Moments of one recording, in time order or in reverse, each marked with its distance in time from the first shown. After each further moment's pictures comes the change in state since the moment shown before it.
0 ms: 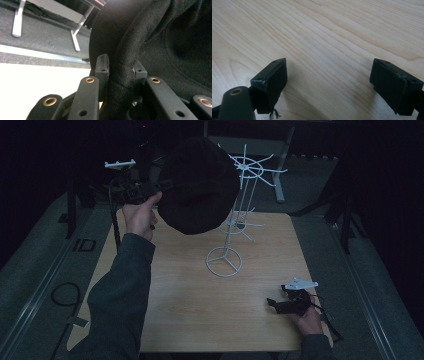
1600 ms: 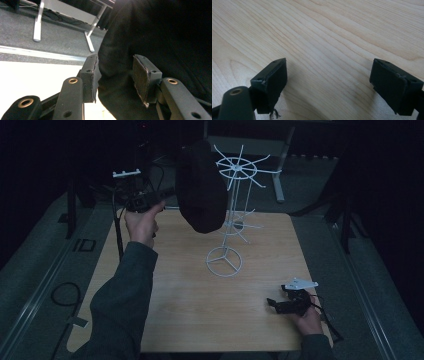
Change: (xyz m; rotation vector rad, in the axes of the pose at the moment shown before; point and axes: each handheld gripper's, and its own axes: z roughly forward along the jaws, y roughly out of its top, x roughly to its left) left arm 0.006 -0.021 0.004 0.000 0.113 0.082; right arm 0.000 0.000 0.000 -0.001 -0.002 0.000
